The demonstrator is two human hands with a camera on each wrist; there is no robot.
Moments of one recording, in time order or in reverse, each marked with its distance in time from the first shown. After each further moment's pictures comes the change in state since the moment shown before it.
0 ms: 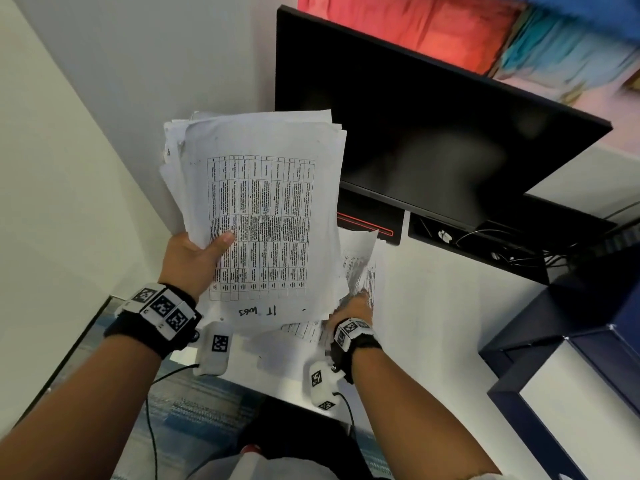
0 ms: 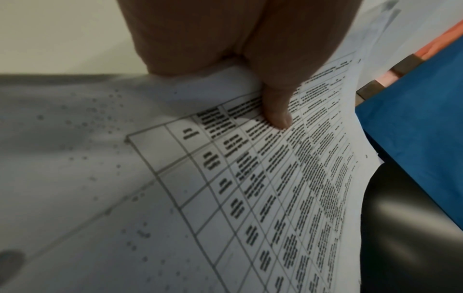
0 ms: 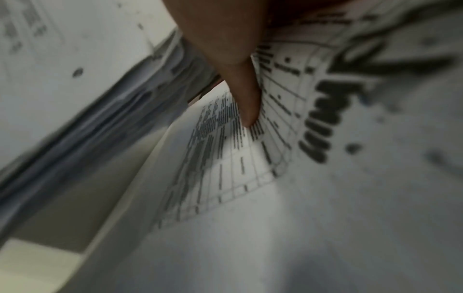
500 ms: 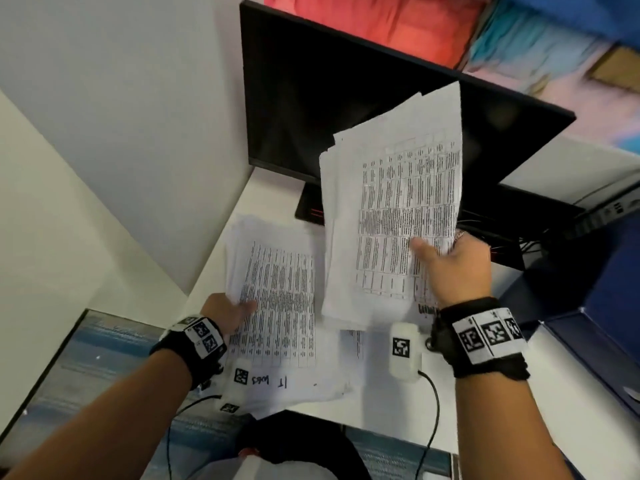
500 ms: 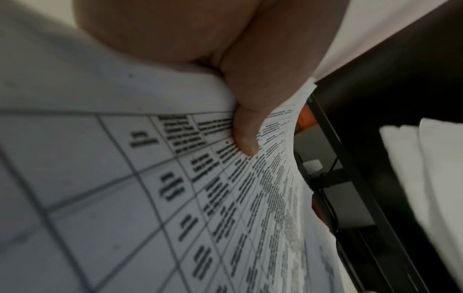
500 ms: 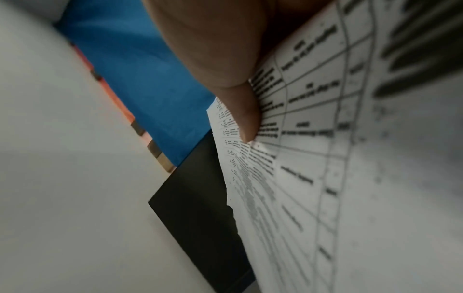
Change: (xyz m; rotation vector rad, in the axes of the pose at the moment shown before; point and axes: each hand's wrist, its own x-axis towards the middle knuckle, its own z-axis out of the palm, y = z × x) left_hand -0.018 -0.081 0.063 0.569 -0.410 -0.450; right_hand -0.068 -0.007 -0.203 0.427 0.422 -0.351
